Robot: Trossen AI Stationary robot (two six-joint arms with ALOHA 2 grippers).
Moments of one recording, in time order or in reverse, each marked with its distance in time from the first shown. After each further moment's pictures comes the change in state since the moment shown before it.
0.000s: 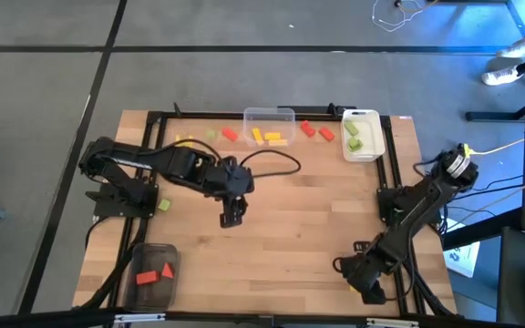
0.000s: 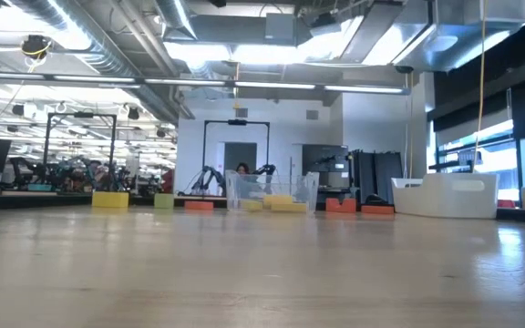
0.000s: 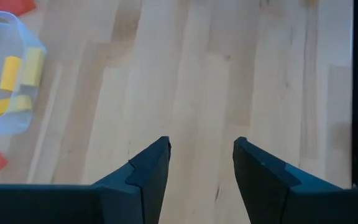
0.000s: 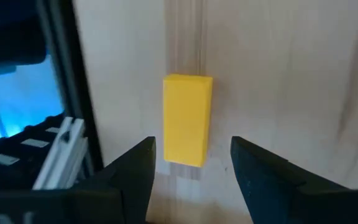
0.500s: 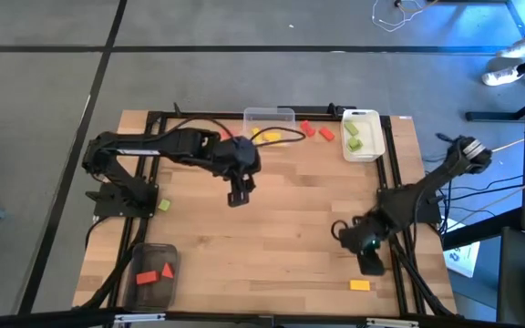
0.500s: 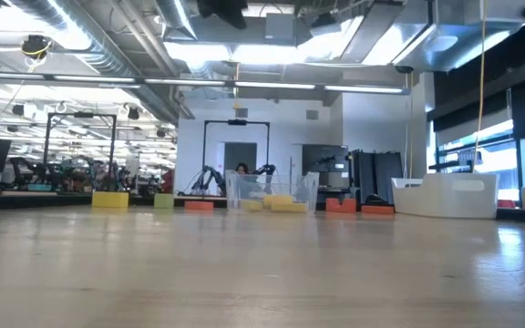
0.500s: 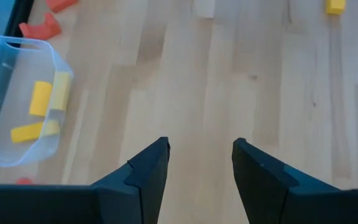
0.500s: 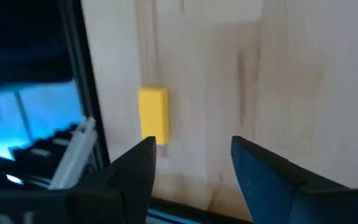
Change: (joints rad) left arm 0.174 0.013 0.000 0.069 0.085 0.179; right arm -0.251 -0.275 0.000 -0.233 -0.066 -0.192
